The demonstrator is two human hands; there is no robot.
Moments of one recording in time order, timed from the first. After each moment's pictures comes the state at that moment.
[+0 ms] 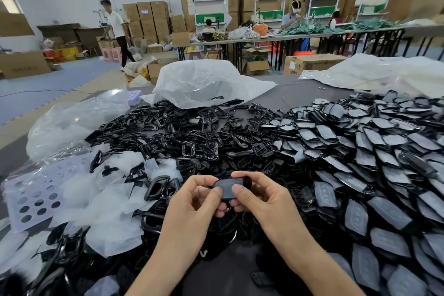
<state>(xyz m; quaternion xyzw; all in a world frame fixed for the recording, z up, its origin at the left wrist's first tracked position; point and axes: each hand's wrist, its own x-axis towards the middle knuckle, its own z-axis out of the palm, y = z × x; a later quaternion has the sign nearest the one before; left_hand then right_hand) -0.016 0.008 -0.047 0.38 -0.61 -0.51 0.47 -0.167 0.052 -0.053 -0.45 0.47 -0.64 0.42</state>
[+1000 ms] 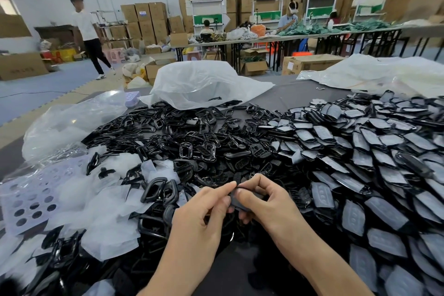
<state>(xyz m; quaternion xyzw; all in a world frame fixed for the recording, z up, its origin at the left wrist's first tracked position) -0.021 0.023 -0.051 0.35 -0.78 -0.27 0.45 -0.177 0.049 -0.051 -0.43 0.46 -0.61 0.48</state>
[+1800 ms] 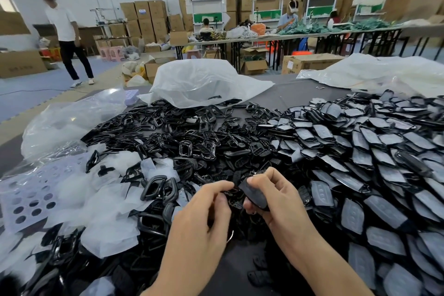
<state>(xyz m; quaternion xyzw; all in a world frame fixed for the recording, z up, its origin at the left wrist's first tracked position) -0.022 0.034 -0.051 0.36 -0.78 -0.20 0.47 -0.182 0.048 -0.050 -0.34 0.43 -0.67 0.49</state>
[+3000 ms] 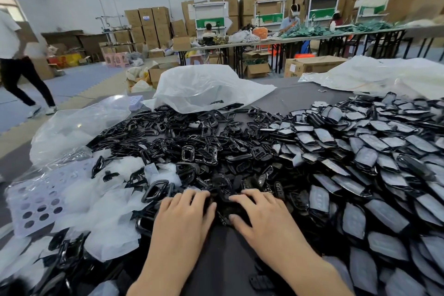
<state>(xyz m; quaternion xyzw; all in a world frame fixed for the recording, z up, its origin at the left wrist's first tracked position) -0.005 -0.008 -0.072 0.48 -0.84 0.11 0.25 -0.178 0.046 -0.083 -0.68 0.70 -0.18 0.03</state>
